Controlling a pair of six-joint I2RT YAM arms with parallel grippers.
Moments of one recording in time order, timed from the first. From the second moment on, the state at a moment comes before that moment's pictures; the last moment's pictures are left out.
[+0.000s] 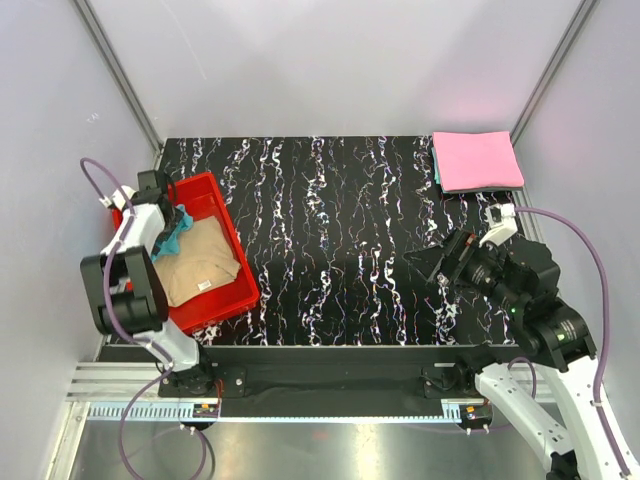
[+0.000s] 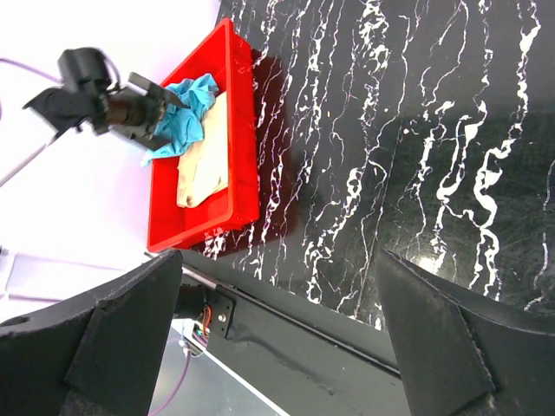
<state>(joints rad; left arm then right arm) 0.24 1.59 1.13 -0.59 -0.47 -0.84 0.38 0.57 0.98 -0.72 -0.25 0.72</state>
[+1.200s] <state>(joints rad) -0.42 1.25 0.94 0.04 0.39 -0.85 0.38 0.51 1.04 -0.88 0.00 0.83</state>
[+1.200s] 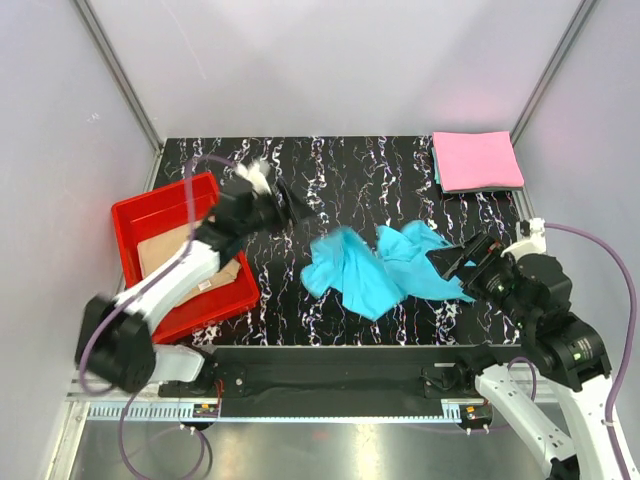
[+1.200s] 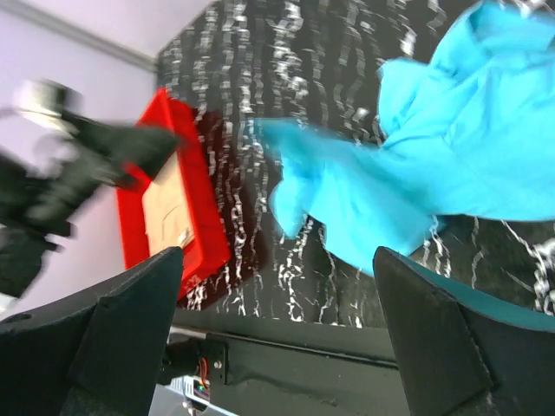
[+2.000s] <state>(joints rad) -0.92 1.71 1.09 -0.13 0.20 -0.64 -0.02 1.17 0.96 -0.88 0.21 0.88</state>
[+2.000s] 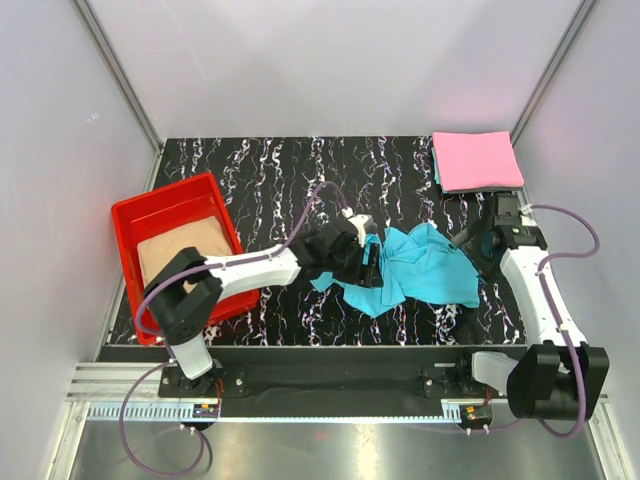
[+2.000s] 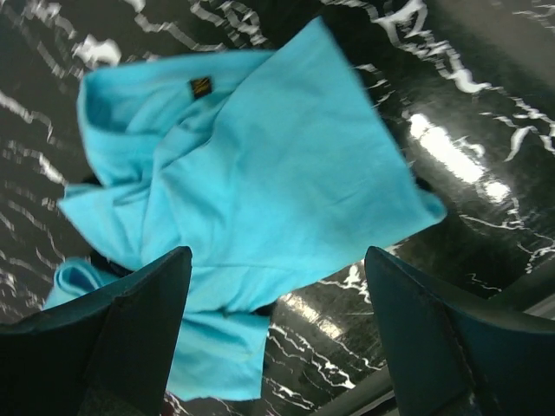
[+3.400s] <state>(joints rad) -0.65 1.29 1.29 -0.44 0.06 -0.71 -0.16 1.14 0.93 -0.82 0.07 0.81</state>
